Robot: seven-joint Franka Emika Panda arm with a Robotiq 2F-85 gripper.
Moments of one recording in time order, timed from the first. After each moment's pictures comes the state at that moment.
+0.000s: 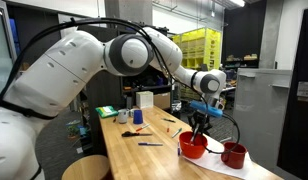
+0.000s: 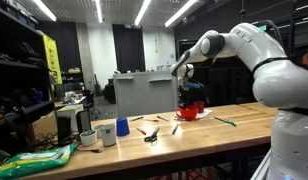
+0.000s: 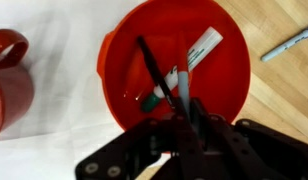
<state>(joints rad) -0.41 0.72 -0.05 -1.29 0.14 1.72 -0.55</state>
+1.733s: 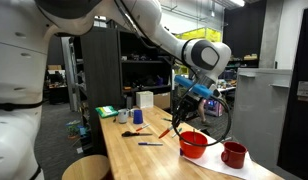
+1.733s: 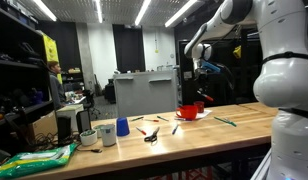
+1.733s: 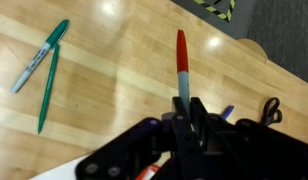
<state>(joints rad) -0.41 0.21 -0.17 -1.80 0.19 1.51 -0.49</state>
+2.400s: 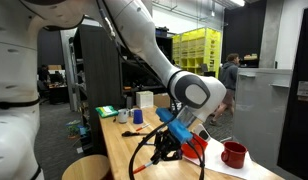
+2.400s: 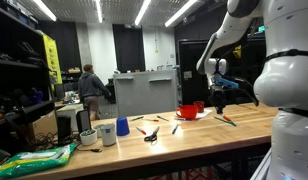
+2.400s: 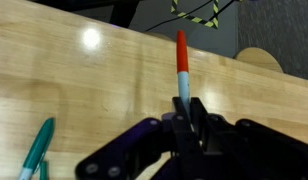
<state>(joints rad) -0.40 0.12 -0.27 -2.23 0.19 1.73 -0.43</state>
